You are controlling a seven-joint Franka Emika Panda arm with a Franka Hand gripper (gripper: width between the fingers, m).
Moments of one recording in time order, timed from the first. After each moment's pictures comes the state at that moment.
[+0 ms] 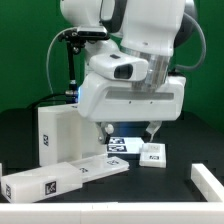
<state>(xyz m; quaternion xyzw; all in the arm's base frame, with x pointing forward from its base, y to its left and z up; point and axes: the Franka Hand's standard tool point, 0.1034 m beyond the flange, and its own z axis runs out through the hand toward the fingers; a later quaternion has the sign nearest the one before) 0.513 0.014 0.067 0.97 0.23 -0.07 0.06</state>
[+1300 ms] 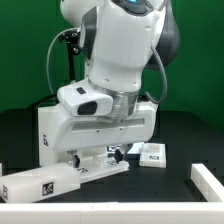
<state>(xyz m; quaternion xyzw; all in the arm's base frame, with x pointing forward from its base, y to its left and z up) 0.505 -0.037 0.023 0.97 0.21 -0.13 0.05</state>
